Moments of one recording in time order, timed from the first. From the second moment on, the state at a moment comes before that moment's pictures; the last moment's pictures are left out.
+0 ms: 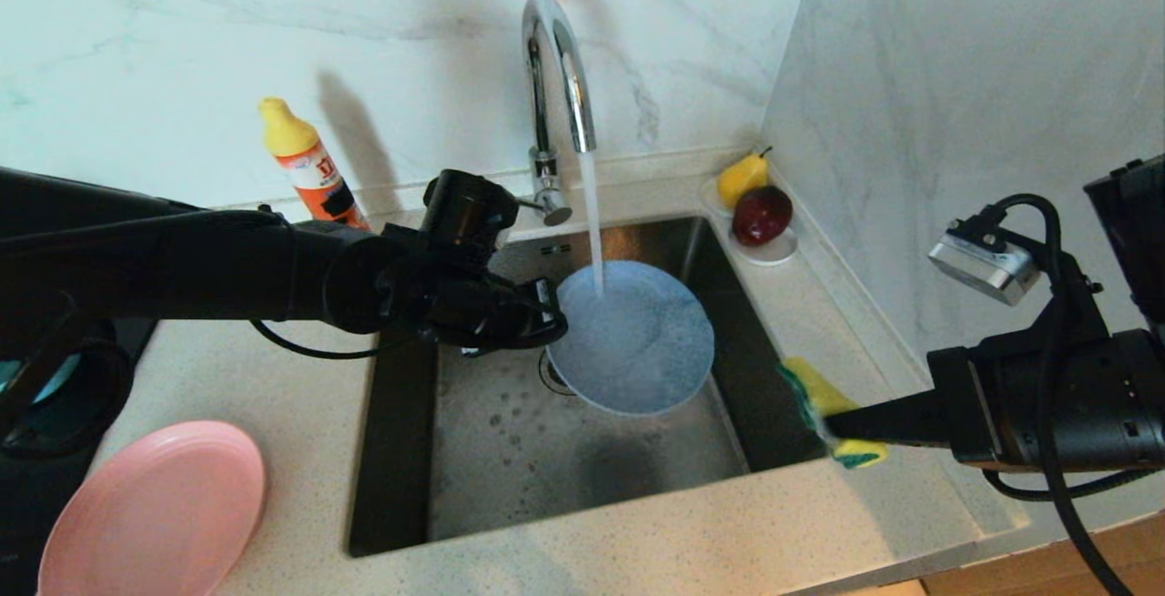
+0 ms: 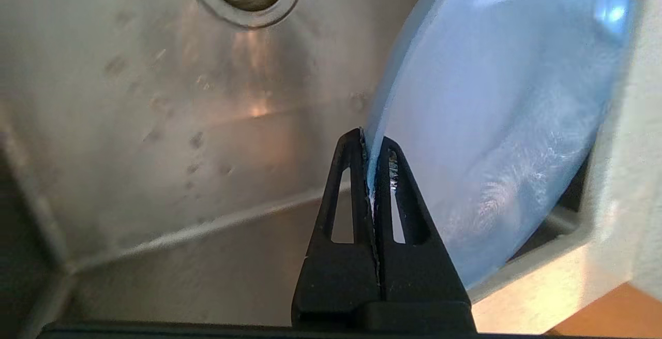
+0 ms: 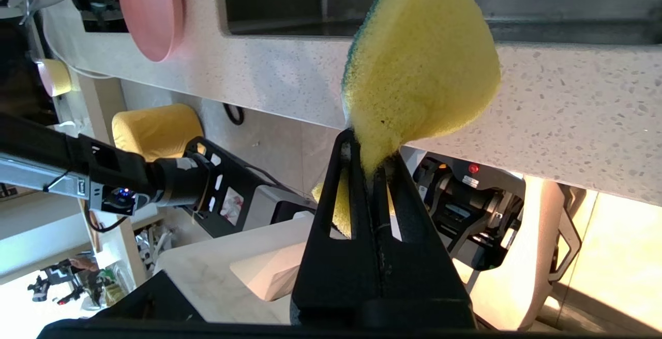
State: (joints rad) left arm -0.48 2.02 -1.48 0.12 -0.04 -0.56; right arm 0.55 1.37 -1.10 0.36 0.33 0.53
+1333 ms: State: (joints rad) left arm -0.36 1.50 -0.99 -0.33 0.33 -0.10; right arm 0.56 1.37 -1.10 0.36 0.34 0.54
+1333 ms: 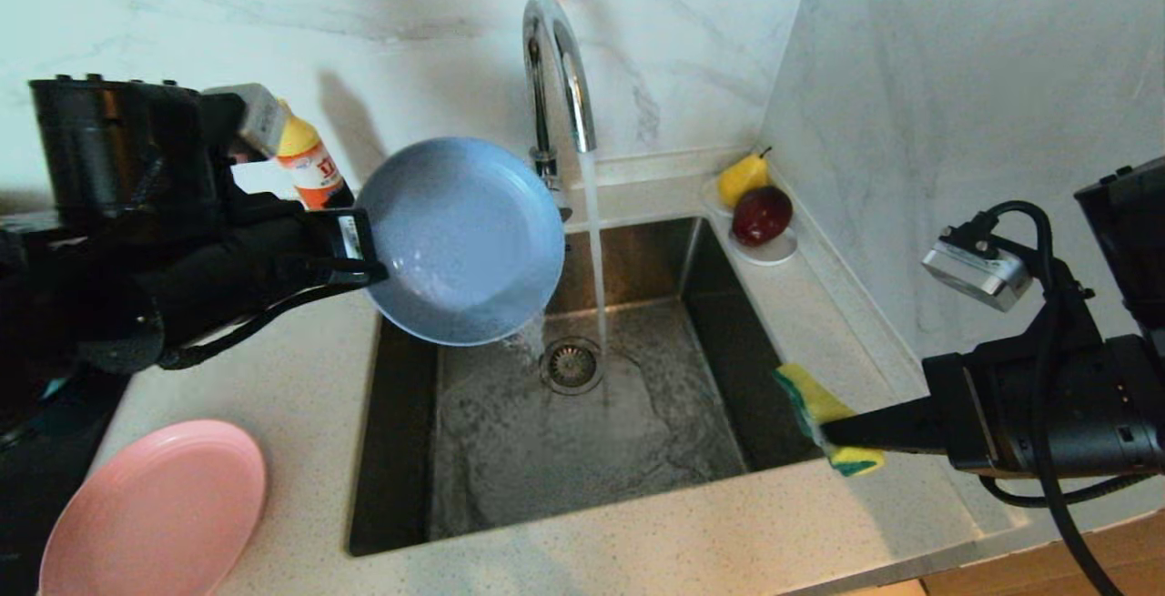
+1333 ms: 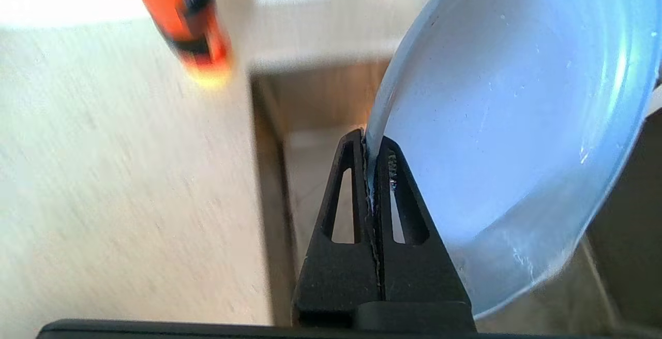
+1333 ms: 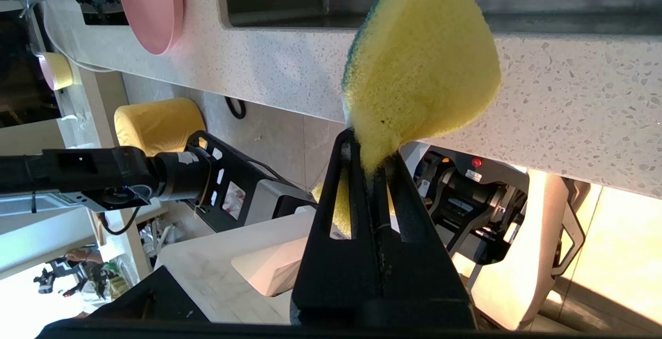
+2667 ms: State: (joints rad) left arm -0.34 1.35 -0.68 -0.69 0.14 -0.07; right arm 0.58 1.36 -1.10 0.37 0.34 0.54
